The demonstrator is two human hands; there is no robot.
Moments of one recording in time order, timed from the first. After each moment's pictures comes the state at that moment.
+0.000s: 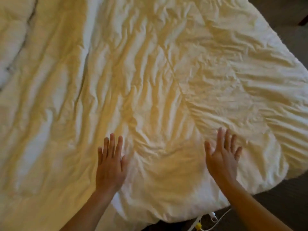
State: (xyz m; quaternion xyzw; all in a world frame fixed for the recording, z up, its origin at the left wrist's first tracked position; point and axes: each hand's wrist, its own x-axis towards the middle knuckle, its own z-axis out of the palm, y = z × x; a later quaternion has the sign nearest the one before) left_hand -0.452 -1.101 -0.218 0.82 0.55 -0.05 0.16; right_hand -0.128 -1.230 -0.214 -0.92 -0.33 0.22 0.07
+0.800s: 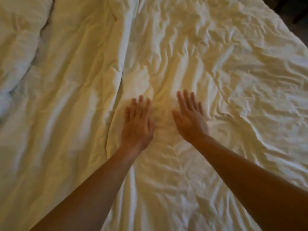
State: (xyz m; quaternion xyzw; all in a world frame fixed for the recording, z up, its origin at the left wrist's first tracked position) left_hand -0.434 -0.786 -0.263 0.87 0.47 0.05 0.14; right_hand -0.247 -0.854 -0.250 -0.83 -0.54 0.14 0.11
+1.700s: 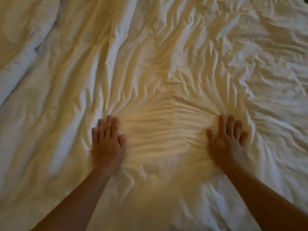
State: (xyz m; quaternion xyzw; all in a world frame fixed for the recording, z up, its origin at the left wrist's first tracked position) left_hand -0.594 -0.960 -0.280 0.79 0.61 -0.06 0.05; right_hand -0.247 -1.095 -0.266 -0.91 -0.39 0.16 -0.01
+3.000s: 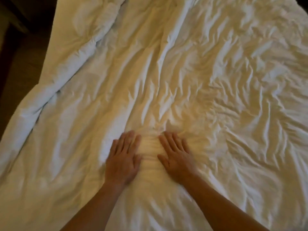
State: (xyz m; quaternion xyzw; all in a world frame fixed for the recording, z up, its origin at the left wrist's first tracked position) left_hand -0.732 -1.032 -0.259 0.83 0.55 -0.04 0.10; right_hand -0.511 -1.077 -0.257 -0.69 -0.70 0.20 0.01
